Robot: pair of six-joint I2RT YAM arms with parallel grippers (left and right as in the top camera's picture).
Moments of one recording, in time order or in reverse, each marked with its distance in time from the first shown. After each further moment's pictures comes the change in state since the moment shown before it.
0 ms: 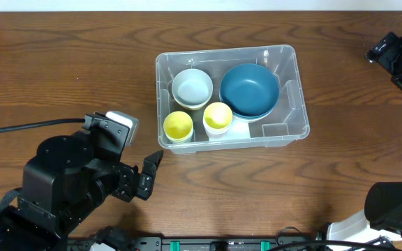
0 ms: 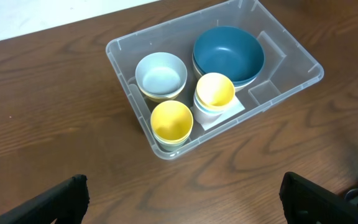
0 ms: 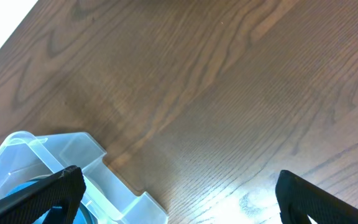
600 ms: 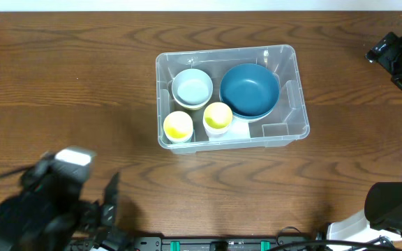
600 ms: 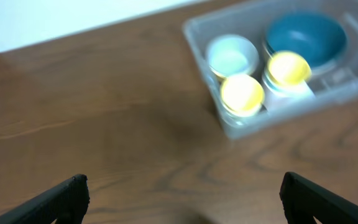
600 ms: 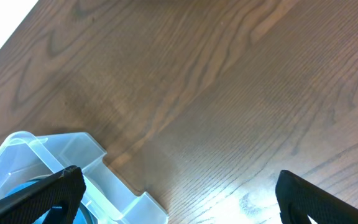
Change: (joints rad) left arm 0.054 -0.199 0.000 -0.159 -0.244 0.031; right arm 0.000 0.000 0.000 0.000 0.000 0.000
